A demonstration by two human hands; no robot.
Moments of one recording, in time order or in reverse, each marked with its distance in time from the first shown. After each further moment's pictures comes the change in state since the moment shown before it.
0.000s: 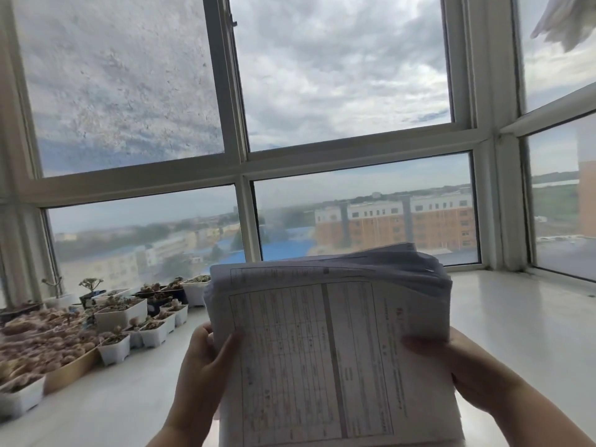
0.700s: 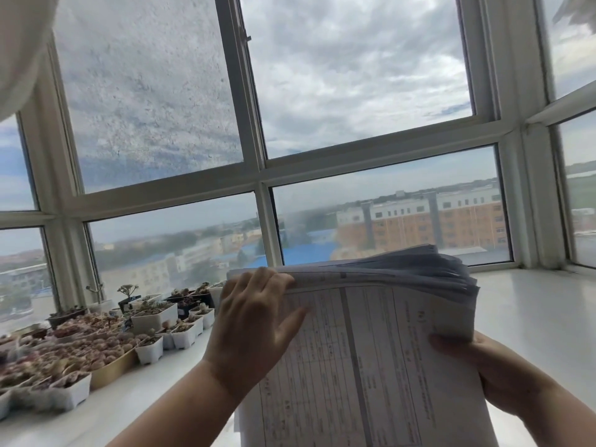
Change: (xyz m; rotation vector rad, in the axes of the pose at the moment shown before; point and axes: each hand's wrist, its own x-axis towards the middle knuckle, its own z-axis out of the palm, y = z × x) left_hand -0.001 0.087 0.022 1.091 -0.013 0.964; right_hand -0.003 0.002 -0.010 0.076 -0.064 0.081
